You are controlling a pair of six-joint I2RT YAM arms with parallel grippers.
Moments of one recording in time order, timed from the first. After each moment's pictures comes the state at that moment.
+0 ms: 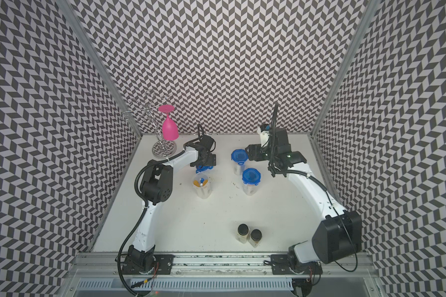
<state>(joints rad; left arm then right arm) -0.43 2.33 1.89 -0.73 -0.26 -0.44 0.27 1.44 1.32 -0.48 -0.25 0.17</state>
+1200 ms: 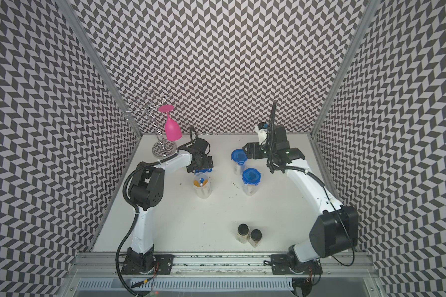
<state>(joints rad) -0.42 2.17 1.66 -0.65 -0.17 -0.59 0.27 1.49 1.37 -0.50 -0.31 0.19</state>
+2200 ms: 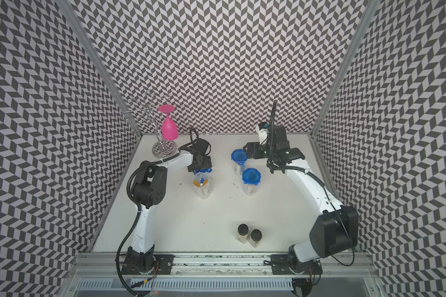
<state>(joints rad) -0.41 2.21 1.69 -0.63 -0.21 -0.58 0.27 1.49 1.37 -0.50 -0.28 0.19</state>
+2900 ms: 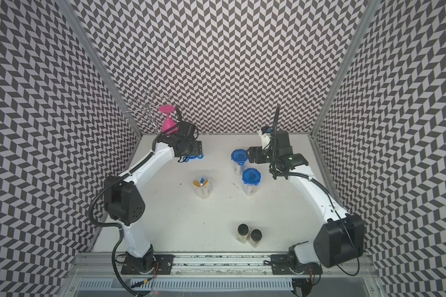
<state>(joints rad) -0.40 1.82 1.72 -0.83 -0.23 -0.40 0.26 1.41 1.28 -0.49 -0.28 0.21</state>
